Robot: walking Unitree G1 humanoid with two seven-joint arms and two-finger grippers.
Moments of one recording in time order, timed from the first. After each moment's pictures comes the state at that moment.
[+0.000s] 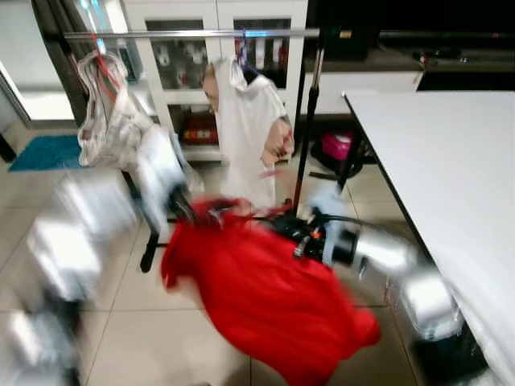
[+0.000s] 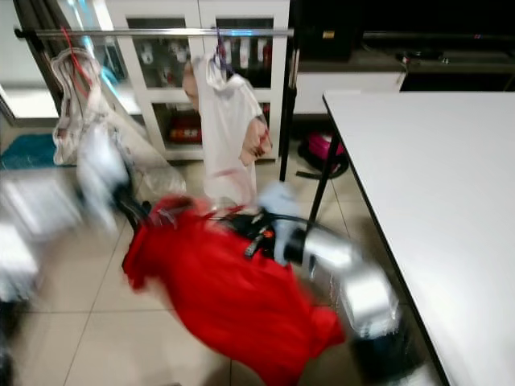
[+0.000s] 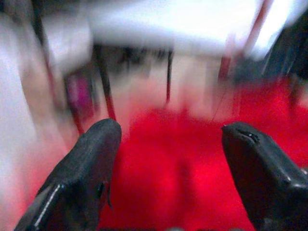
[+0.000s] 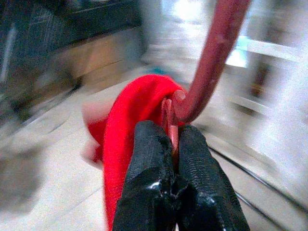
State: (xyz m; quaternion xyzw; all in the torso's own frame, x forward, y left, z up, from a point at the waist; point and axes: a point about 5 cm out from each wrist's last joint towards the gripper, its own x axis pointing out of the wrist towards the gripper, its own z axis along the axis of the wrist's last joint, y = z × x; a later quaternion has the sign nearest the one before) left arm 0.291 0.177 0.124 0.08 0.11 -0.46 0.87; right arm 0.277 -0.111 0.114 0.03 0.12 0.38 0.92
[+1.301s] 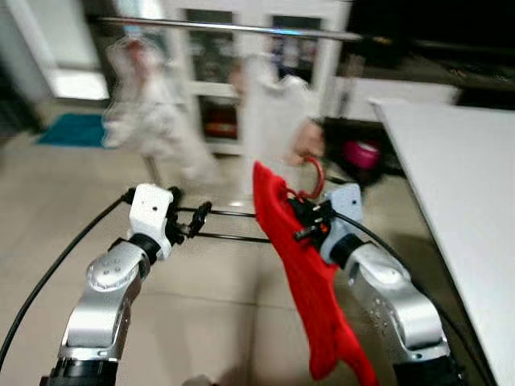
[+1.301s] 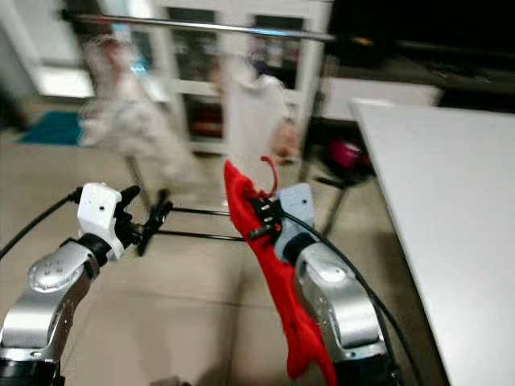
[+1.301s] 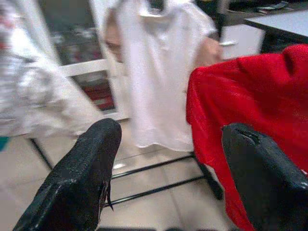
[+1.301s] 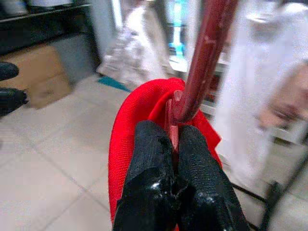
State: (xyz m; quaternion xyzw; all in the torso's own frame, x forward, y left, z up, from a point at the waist) left arm 0.275 0.183 0.124 0.07 0.05 -0.18 0.98; right arm 0.272 -0.097 0.121 0.04 0.08 0.26 0.96
